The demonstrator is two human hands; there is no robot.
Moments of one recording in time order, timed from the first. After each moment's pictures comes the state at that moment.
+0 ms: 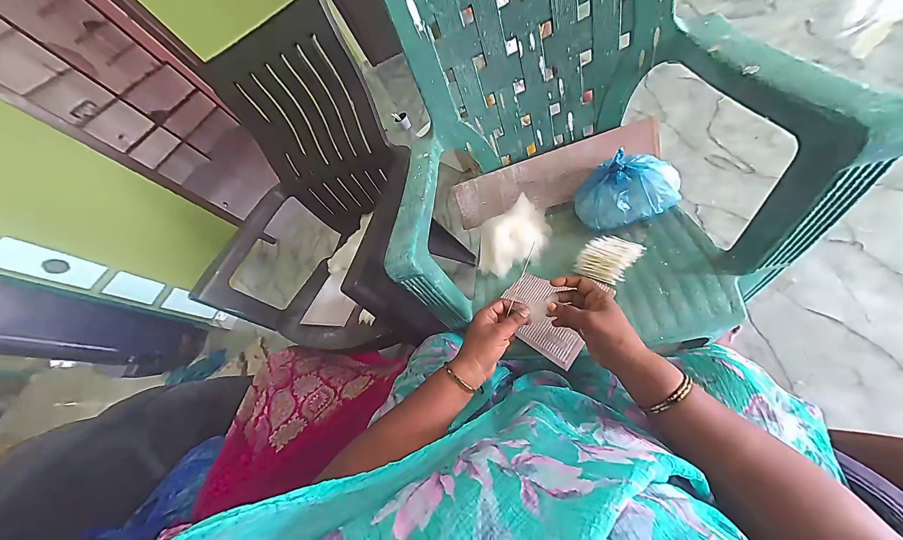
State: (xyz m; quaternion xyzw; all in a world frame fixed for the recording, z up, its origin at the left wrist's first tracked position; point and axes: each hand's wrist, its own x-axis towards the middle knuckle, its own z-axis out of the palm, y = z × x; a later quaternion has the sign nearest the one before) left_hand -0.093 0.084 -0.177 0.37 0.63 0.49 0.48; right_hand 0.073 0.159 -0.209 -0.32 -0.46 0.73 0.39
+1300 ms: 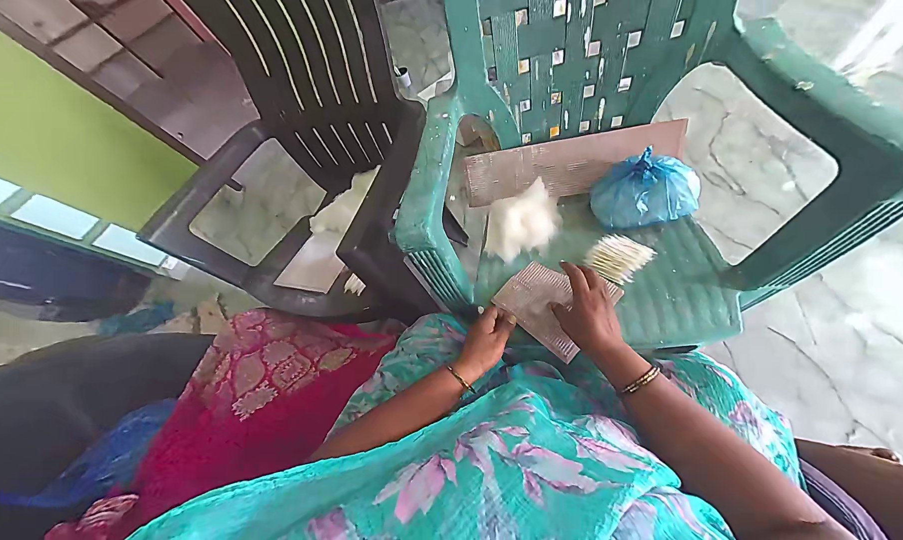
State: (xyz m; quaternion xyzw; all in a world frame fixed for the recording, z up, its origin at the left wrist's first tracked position) left_hand -0.128 0.066 -0.240 0.46 0.71 0.35 0.40; right_hand 0.049 0.175 -0.240 -0.45 -0.81 0.26 0.27
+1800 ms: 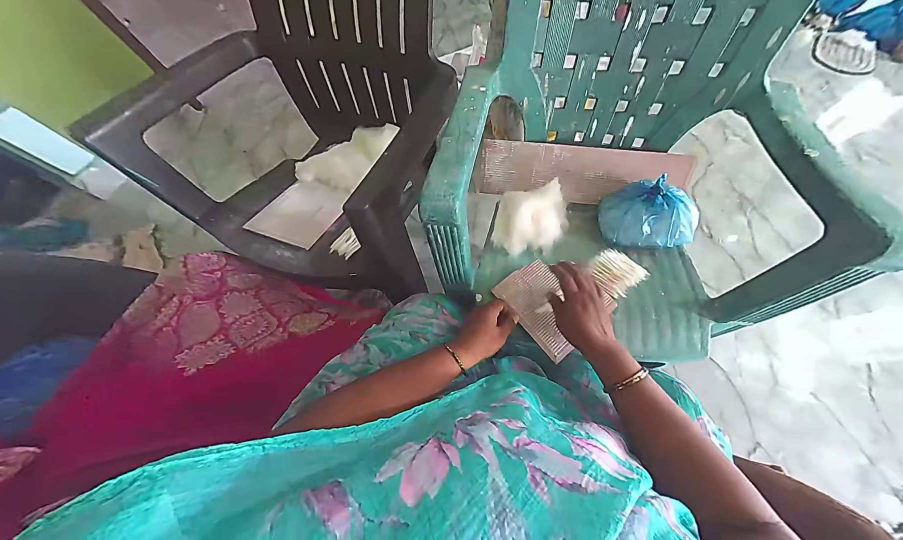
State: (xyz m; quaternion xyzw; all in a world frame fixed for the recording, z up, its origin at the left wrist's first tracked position) left_hand -0.131 0.070 -0.237 0.53 0.71 0.28 0.36; right_hand 0.043 0.187 -0.237 -0.37 -0.89 0.16 0.18
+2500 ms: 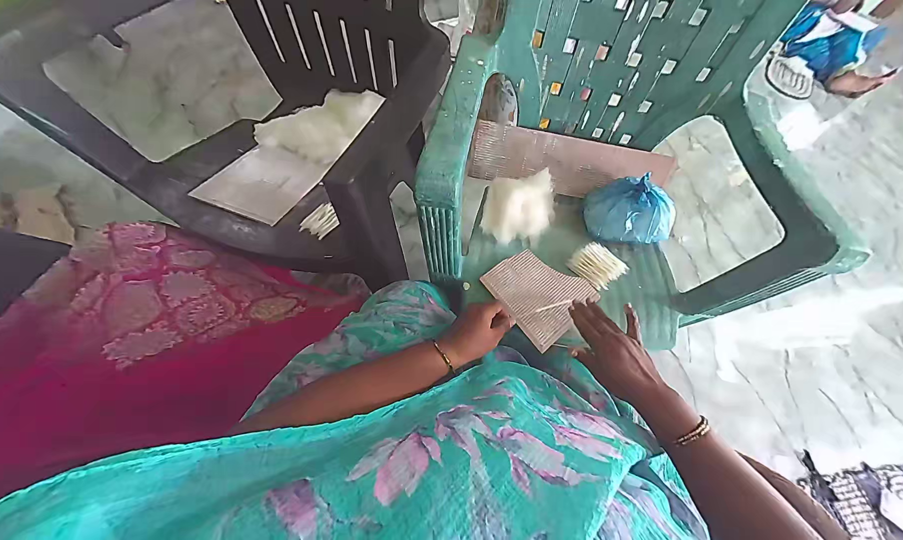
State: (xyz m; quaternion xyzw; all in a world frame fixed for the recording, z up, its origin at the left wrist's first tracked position) left_hand -0.126 0.058 -0.241 0.60 0.65 0.28 0.37; right_hand 0.135 0.146 -0.213 -0.33 -0.94 0.11 0.01
